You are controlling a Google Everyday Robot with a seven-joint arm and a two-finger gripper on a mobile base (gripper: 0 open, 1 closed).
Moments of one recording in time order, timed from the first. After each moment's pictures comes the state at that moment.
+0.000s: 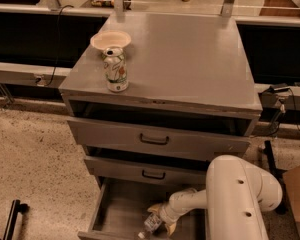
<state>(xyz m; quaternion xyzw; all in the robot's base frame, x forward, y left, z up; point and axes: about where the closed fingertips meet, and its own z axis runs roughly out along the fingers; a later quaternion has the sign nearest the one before) 0.492 -0.045 0.115 -0.90 0.38 0.07 0.19</state>
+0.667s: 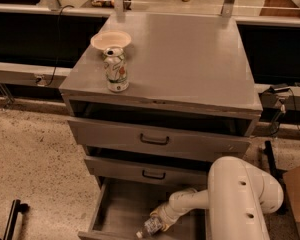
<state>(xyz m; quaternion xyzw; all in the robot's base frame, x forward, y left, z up) 0.491 -0.044 0.114 -0.90 0.38 0.08 0.19</state>
